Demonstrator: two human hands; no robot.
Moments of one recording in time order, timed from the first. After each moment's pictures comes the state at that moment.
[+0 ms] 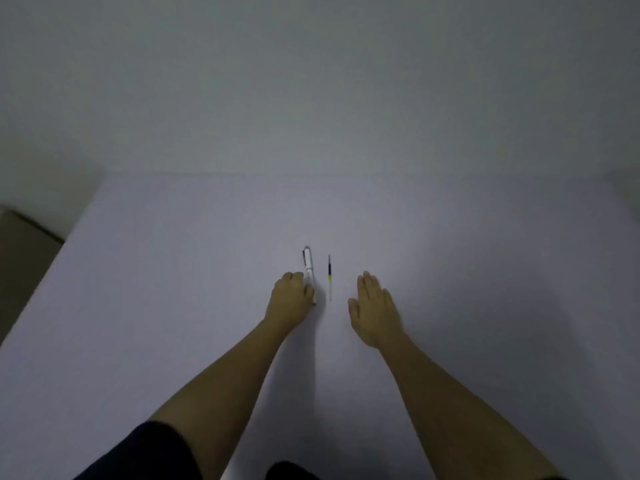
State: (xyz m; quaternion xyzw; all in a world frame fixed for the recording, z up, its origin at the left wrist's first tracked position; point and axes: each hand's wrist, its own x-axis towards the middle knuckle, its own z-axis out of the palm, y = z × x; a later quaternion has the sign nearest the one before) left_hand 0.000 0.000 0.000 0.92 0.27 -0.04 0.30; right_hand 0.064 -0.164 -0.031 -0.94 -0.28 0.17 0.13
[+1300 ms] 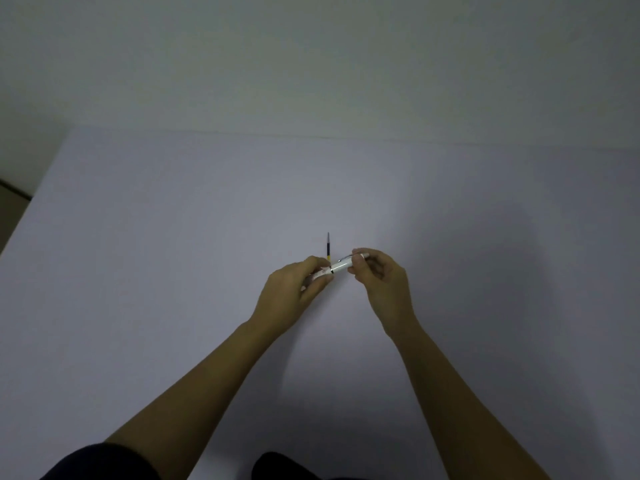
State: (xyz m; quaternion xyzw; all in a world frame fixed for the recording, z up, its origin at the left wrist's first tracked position) left_hand -0.014 -0.003 0.018 0.91 0.11 0.10 0.40; right_hand 0.072 -0.151 0.026 -0.71 -0.06 0.21 0.67
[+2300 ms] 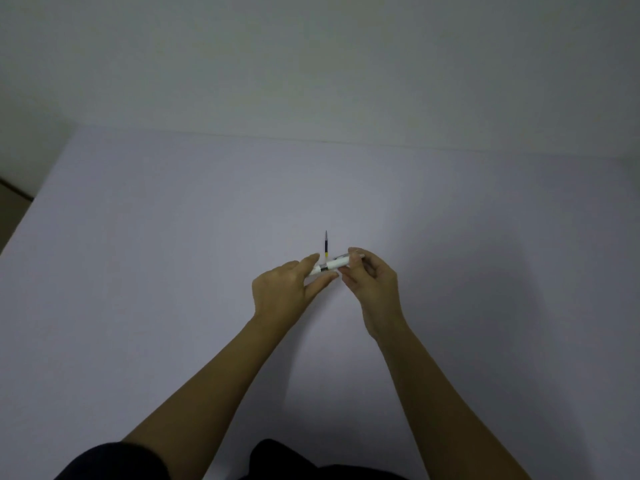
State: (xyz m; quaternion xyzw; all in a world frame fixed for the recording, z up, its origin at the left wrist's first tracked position) left_hand -0.024 -0.018 0.027 0.95 0.16 0.21 0.16; right_hand 0.050 -0.146 0.036 -0.61 0.03 0.24 0.76
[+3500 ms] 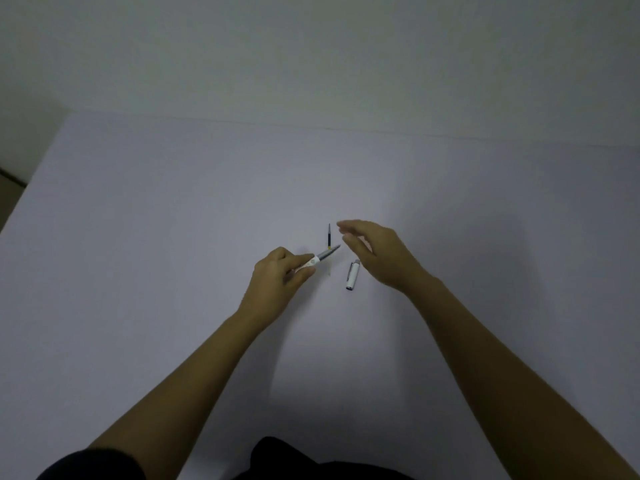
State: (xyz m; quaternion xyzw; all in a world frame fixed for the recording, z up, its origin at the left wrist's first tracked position) left_hand -0.028 0.009 0.026 0.90 0.17 0.08 0.39; right_hand 0.116 -0.142 0.044 -0.84 -0.36 0.20 0.35
